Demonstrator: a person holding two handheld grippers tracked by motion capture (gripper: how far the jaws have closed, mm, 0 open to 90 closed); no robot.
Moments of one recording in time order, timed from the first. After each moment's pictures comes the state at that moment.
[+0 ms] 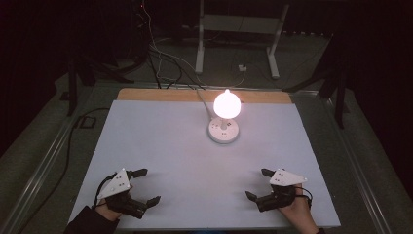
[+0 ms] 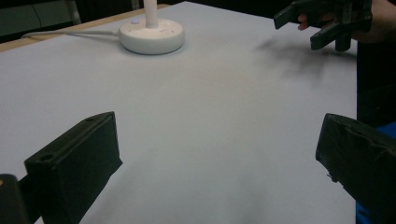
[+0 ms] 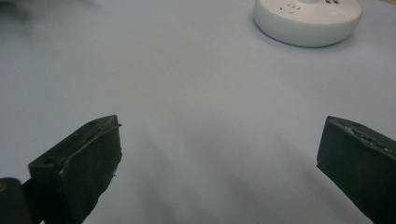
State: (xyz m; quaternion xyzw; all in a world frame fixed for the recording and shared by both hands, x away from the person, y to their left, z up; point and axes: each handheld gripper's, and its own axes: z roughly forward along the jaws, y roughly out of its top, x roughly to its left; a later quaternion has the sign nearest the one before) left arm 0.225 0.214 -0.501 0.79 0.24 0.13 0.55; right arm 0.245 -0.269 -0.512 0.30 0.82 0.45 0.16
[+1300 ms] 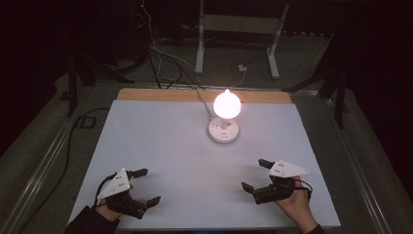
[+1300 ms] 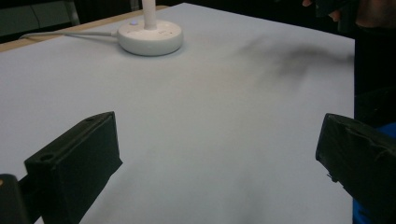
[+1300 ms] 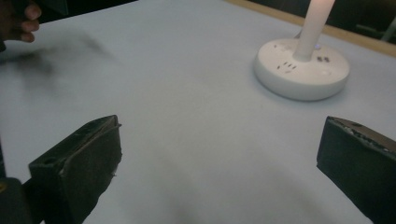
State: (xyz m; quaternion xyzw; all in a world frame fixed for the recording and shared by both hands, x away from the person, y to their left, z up) left arm 0.225 0.213 -0.501 0.79 0.24 0.13 0.55; right arm 0.251 -0.252 -0.469 0.30 0.80 0.48 0.17
